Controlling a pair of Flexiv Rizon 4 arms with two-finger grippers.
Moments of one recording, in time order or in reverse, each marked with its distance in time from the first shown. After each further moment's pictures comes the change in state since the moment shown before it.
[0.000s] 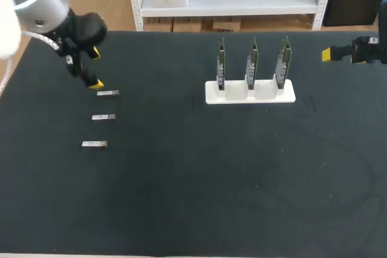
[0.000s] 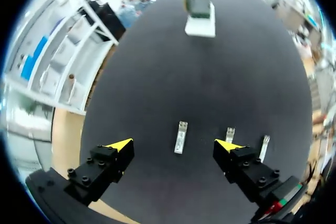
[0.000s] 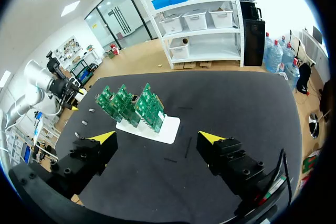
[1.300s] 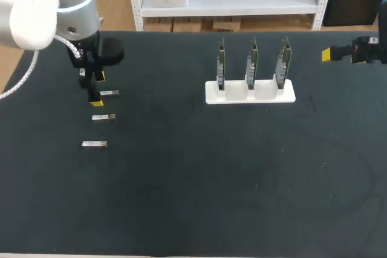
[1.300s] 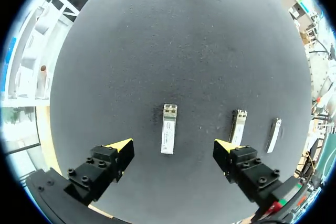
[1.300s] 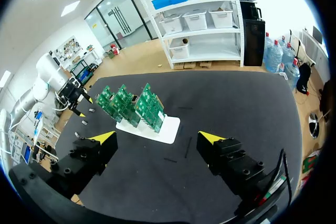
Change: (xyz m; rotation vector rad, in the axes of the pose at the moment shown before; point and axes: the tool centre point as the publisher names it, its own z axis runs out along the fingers) left arm 0.024 -0.012 0.054 0.184 0.214 0.037; right arm 0.000 0.000 0.000 0.000 0.000 0.000
